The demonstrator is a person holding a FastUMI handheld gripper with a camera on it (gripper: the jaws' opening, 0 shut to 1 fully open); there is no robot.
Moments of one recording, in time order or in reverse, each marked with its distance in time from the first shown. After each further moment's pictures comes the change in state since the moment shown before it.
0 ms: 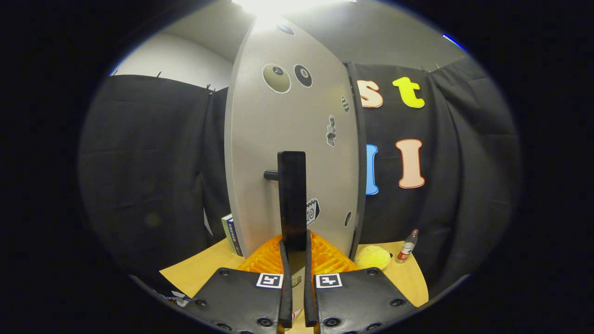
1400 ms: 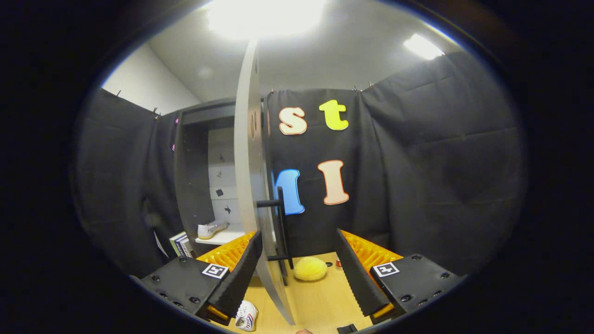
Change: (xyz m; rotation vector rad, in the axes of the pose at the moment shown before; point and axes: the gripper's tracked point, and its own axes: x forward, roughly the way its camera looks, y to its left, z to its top) arm -0.057 -0.056 0.051 0.086 -0.227 -0.314
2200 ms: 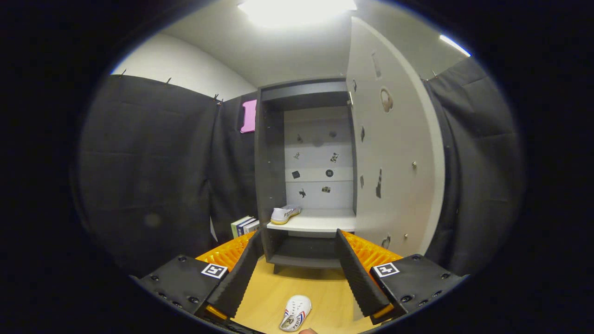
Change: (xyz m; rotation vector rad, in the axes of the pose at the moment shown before) arm 0.006 0.173 -0.098 -0.063 0.162 0.367
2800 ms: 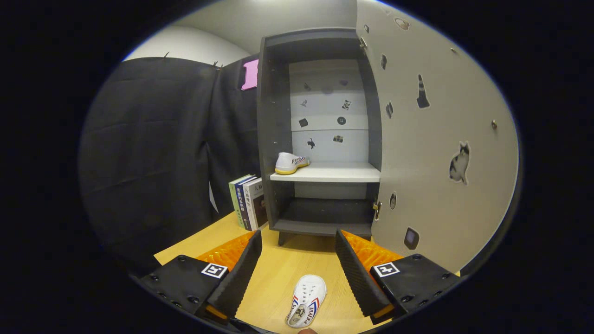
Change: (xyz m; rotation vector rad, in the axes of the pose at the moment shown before) arm 0.079 0.017 -0.151 0.017 0.221 0.002
